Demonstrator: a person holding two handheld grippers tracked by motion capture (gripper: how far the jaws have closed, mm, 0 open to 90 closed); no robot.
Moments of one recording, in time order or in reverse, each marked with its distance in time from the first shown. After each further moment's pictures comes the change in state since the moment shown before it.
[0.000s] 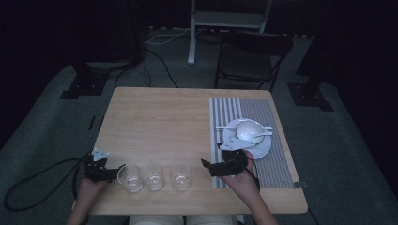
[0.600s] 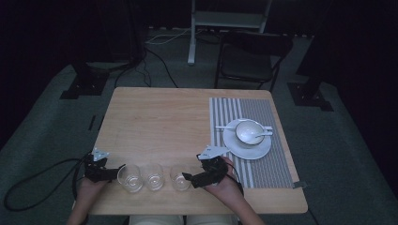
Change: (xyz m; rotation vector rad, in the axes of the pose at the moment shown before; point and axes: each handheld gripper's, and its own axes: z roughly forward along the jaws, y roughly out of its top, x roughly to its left) left arm 0.000 0.000 0.000 0.000 -0.001 0.000; right arm 0.038 -0.004 0.040 0.070 0.164 -0.040
